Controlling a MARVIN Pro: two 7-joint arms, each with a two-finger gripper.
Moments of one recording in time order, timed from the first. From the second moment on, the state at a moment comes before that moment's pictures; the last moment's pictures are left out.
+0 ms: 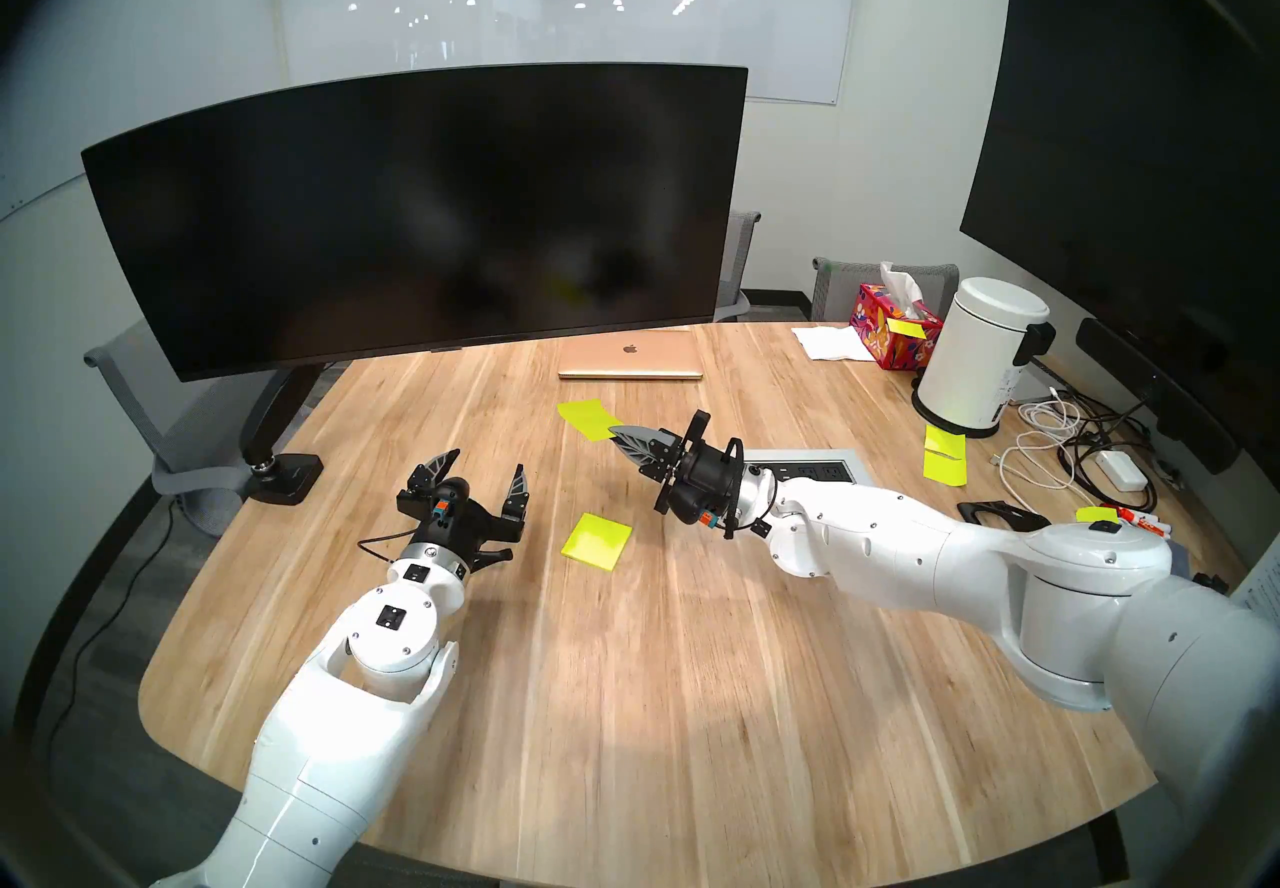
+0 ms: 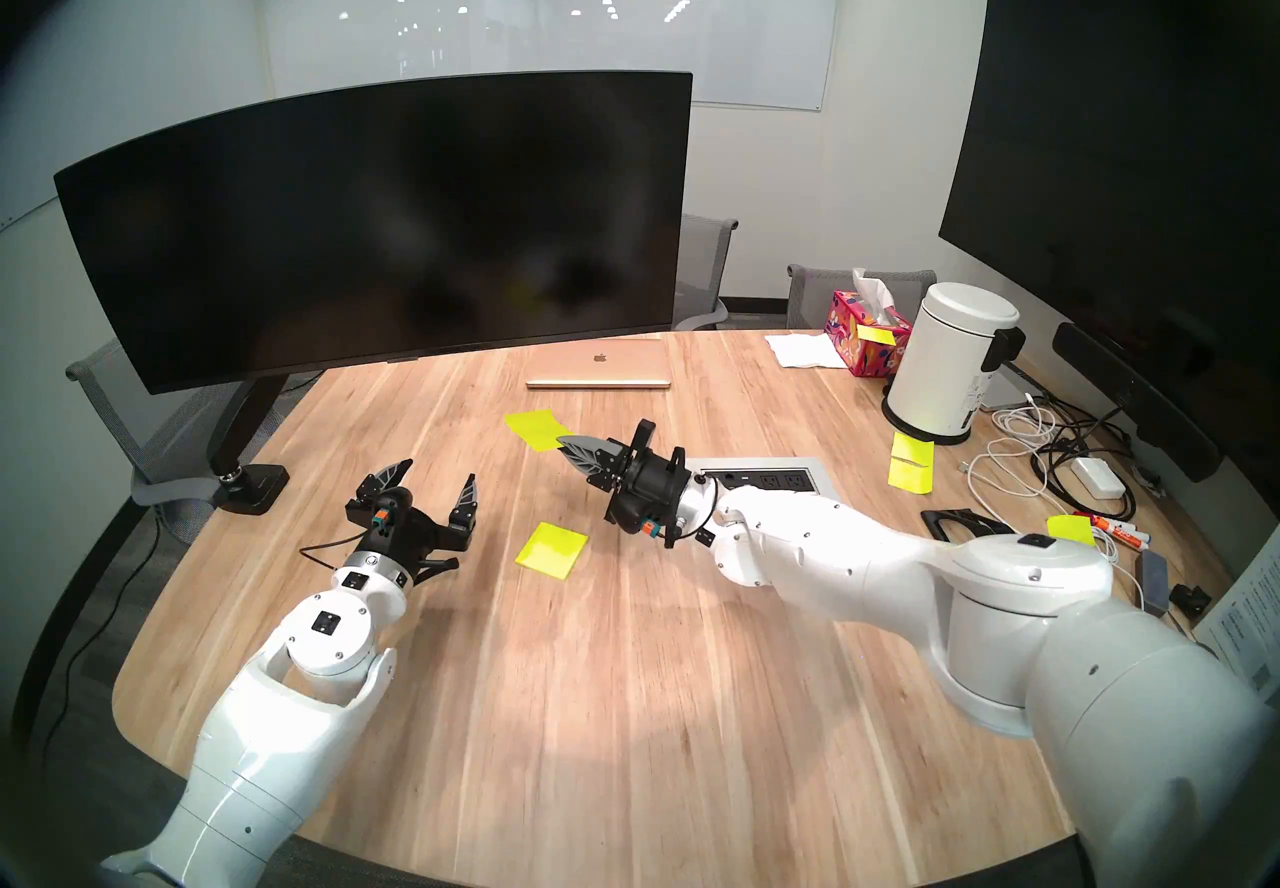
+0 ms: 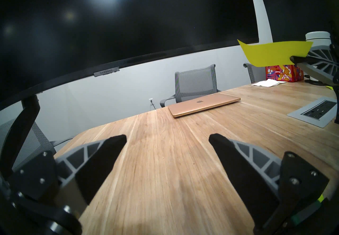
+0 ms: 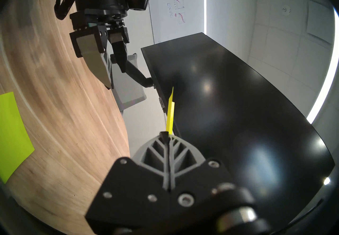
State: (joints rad) left arm 1.67 -1.24 -1.41 -1.65 -0.09 -0.06 0.10; right arm -0.59 -1.19 -0.02 -0.79 -0.50 -0.67 -0.81
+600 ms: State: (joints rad) left arm 1.67 -1.24 -1.41 -1.65 -0.09 -0.06 0.10; right arm -0.61 -1.29 0.03 -0.69 -0.43 -0.59 -0.79
